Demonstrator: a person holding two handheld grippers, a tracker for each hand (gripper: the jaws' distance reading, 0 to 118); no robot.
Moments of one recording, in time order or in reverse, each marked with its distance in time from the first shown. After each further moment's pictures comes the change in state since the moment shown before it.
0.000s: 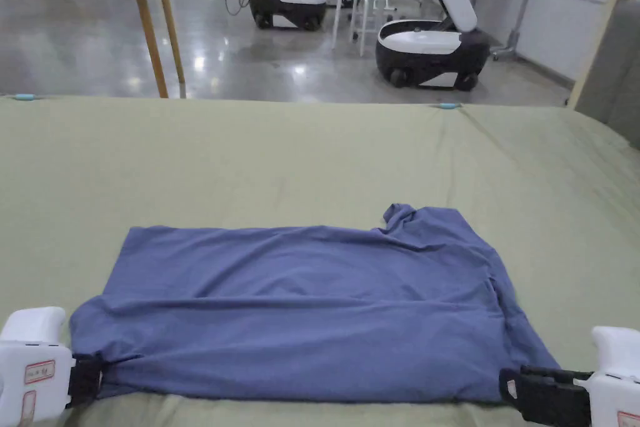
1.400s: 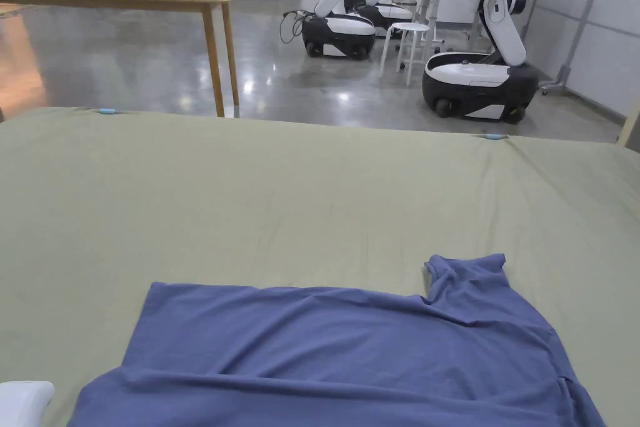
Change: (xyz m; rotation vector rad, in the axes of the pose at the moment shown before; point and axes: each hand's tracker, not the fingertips) left arm -0.035 -0.109 0.111 0.006 -0.009 -0.006; right arm -0.025 -0.045 0.100 -0.034 0.097 -0.047
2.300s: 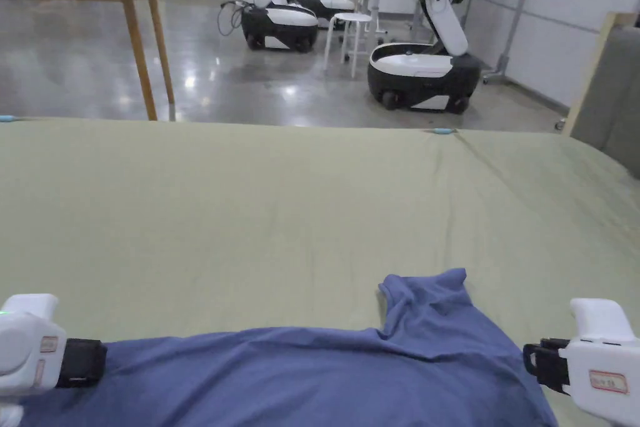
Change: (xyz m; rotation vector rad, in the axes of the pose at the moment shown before) left arm 0.020 0.191 -0.191 -0.040 0.194 -0.035; right arm 0.040 0.151 -0.152 0.032 -0.185 0.087
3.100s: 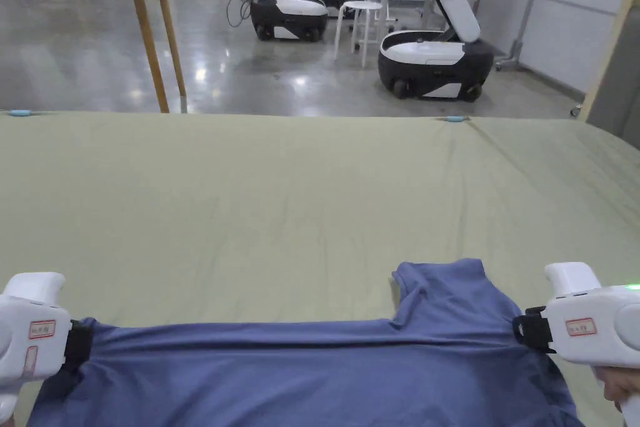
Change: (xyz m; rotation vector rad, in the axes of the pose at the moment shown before) left arm -0.012 -0.004 0.056 0.066 -0.122 -0.015; right arm -0.007 0.033 -0.017 -0.083 0.008 0.092
